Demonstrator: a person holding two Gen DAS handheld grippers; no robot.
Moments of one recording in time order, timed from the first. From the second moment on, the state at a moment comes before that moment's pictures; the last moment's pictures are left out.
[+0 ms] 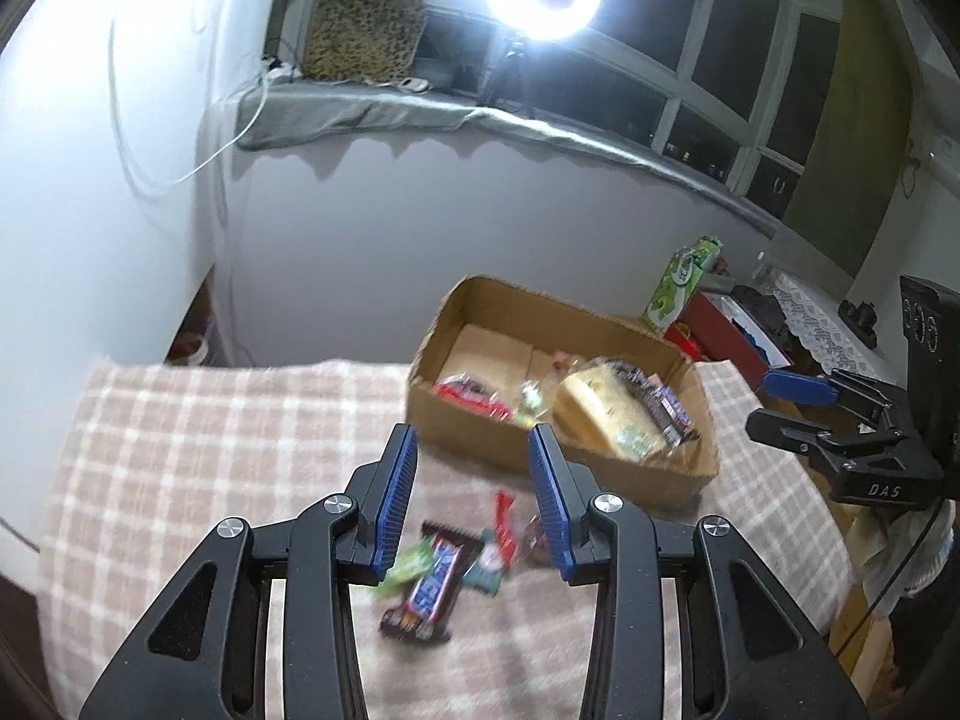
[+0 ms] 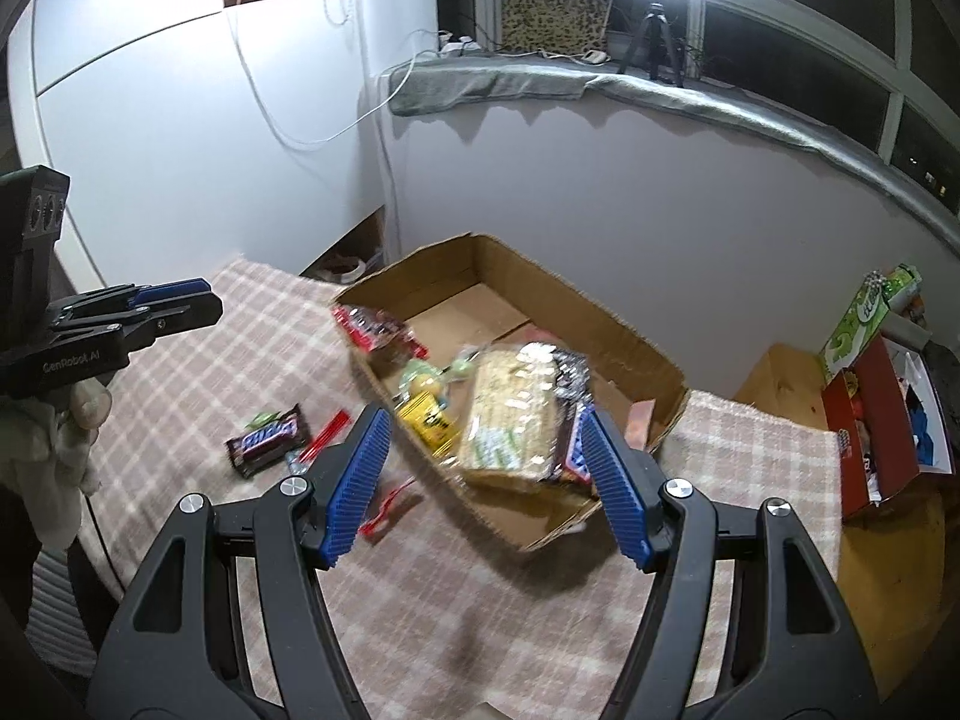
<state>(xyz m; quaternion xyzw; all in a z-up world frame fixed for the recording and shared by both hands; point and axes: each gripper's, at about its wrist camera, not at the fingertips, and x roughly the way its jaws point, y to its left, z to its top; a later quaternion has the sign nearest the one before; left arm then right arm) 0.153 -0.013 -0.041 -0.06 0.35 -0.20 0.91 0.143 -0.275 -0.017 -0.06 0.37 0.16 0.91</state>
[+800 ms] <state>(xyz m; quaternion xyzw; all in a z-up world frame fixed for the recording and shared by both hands) 0.164 -0.008 -0.130 0.00 0.45 -0.19 0.87 0.150 -0.207 -0.091 -0.10 0.44 0.23 0.86</state>
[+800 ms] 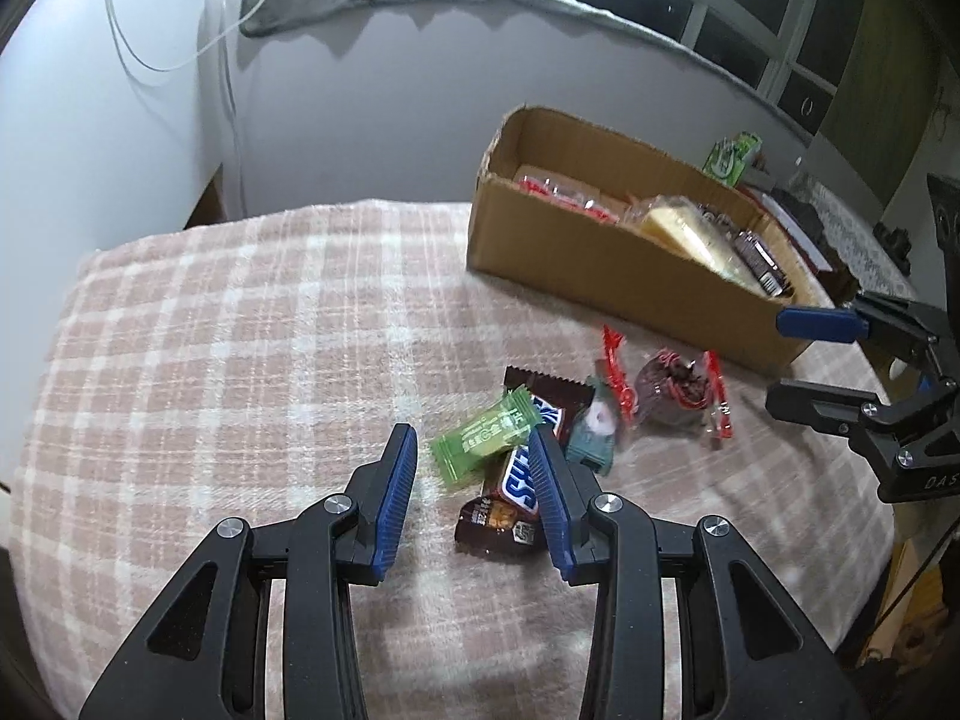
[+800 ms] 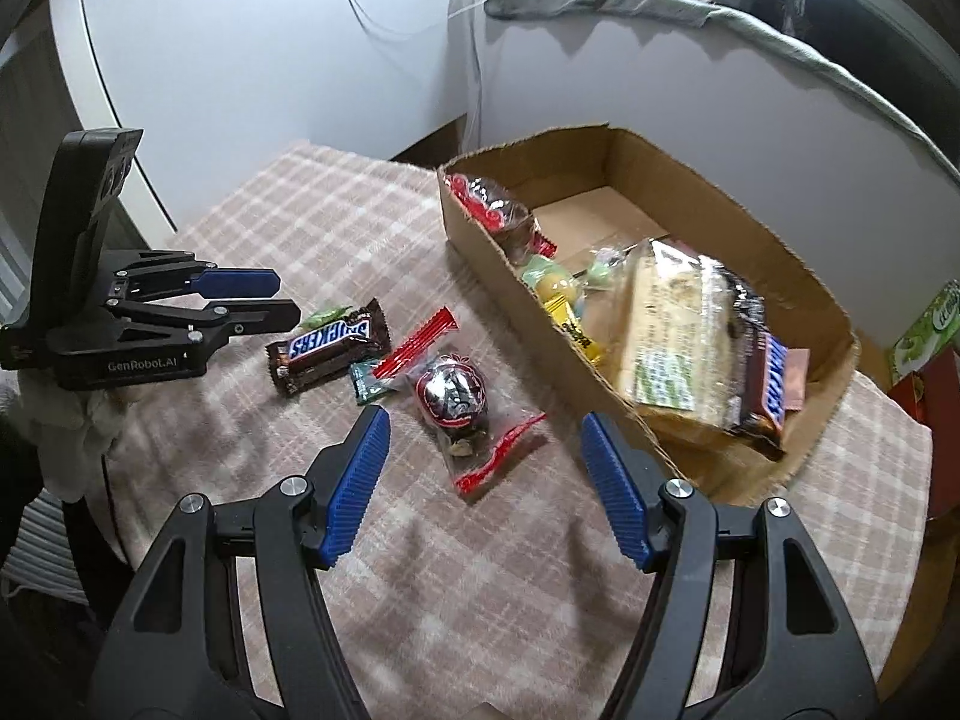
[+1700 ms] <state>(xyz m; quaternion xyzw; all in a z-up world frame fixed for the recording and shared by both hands) 0.175 -0.015 -0.145 0.06 0.45 -0.18 0.87 0.181 -0.183 -0.123 -0.12 0.46 0.24 0.85</state>
